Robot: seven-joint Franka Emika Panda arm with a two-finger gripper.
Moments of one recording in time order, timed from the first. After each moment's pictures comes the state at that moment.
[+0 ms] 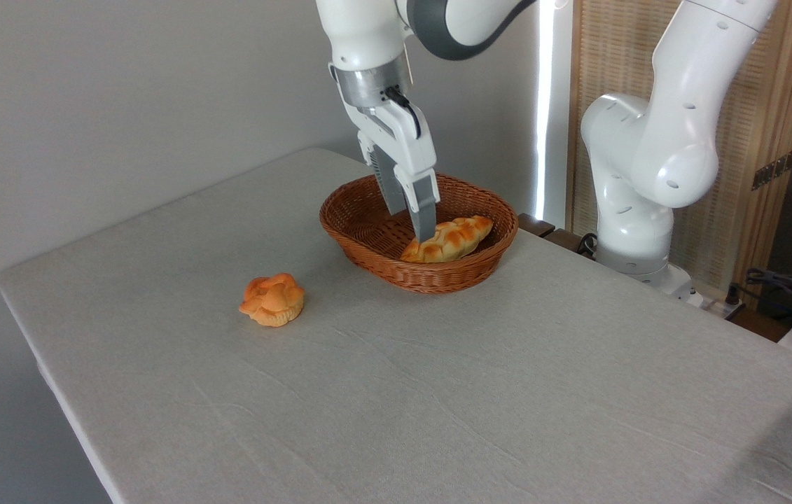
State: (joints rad) arm -0.45 -0.52 0.06 -2.41 -0.06 1.78 0.64
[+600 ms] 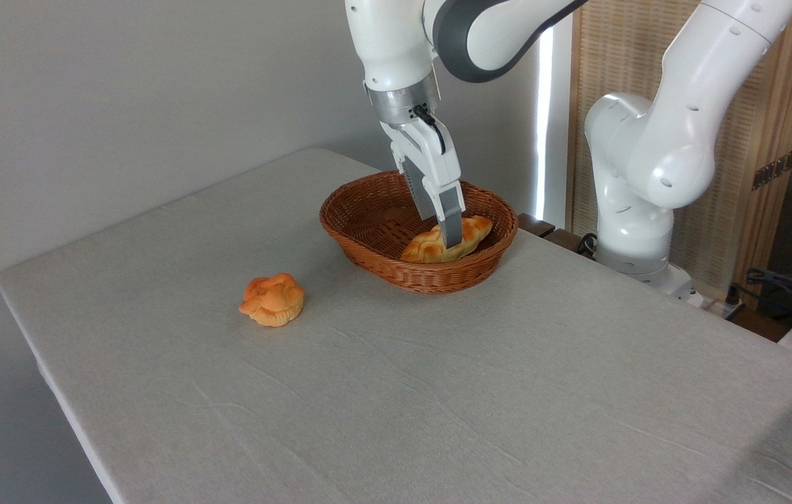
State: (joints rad) arm -0.53 -0.61 0.06 -2.58 -0.06 1.82 0.64
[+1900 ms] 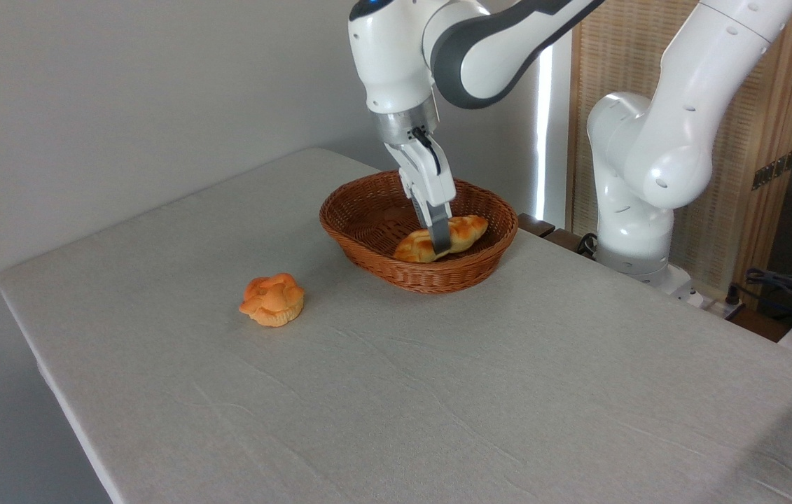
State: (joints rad) arm -0.57 -0.59 0.06 -2.63 -0.06 1.92 0.64
